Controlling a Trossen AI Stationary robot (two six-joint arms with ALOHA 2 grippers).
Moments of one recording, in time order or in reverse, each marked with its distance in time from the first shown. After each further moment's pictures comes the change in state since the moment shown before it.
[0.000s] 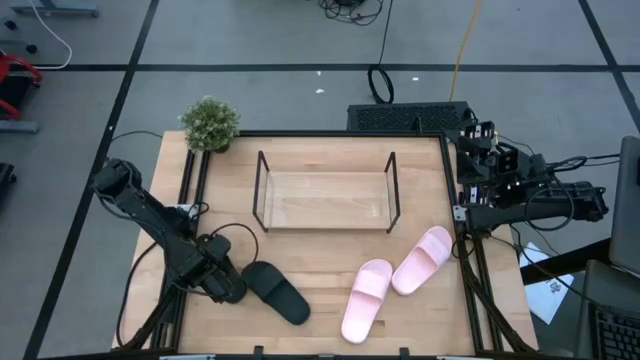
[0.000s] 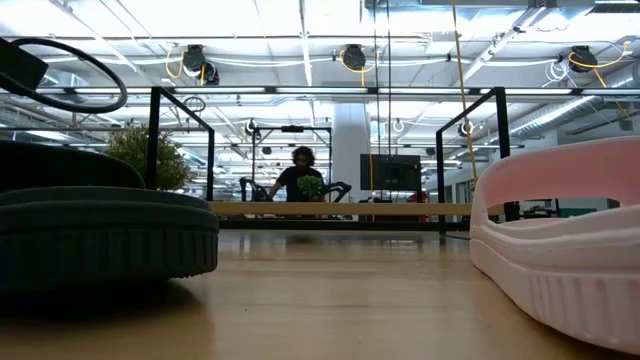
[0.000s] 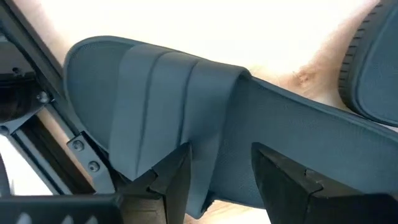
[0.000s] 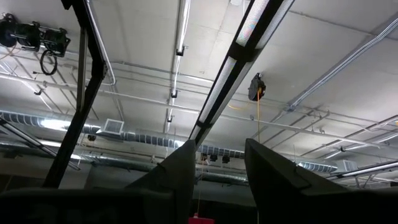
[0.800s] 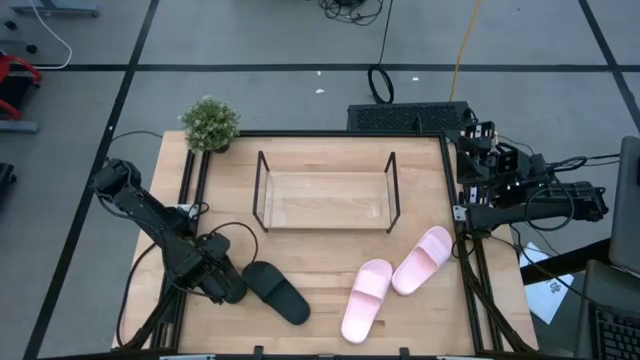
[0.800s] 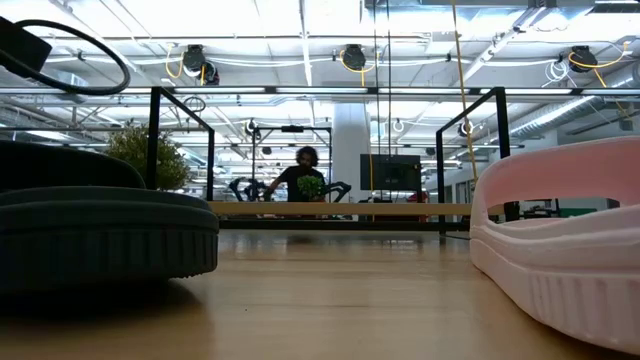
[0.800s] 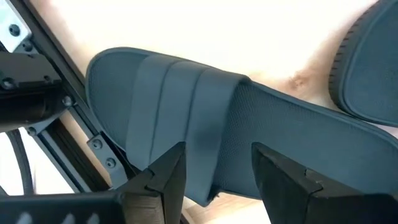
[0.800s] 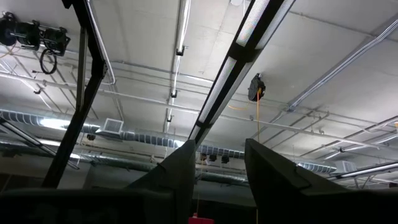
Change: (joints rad) left arm 0.000 0.001 0.063 -0.079 -0.029 0.015; right arm 0.000 0.000 0.000 0.000 0.000 -0.007
